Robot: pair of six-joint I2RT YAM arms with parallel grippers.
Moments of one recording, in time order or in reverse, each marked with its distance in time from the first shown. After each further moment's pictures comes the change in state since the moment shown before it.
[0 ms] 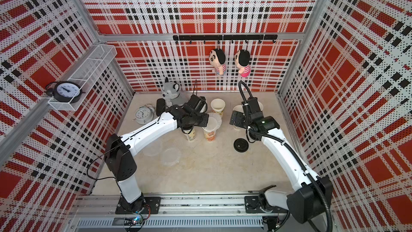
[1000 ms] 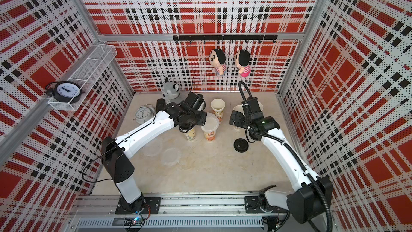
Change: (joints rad) left arm 0.000 -0.029 0.052 -0.088 -0.023 -0.014; right arm 0.000 0.000 -0.006 0.017 -0.027 0.000
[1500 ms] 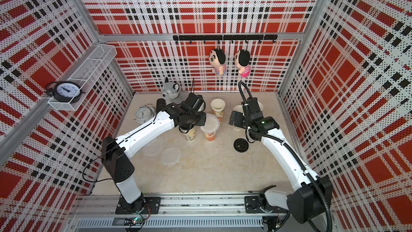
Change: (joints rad) left arm 0.000 0.000 -0.013 -0.002 -0.008 -0.003; right arm 0.000 0.000 -0.004 0.002 -0.002 0.000
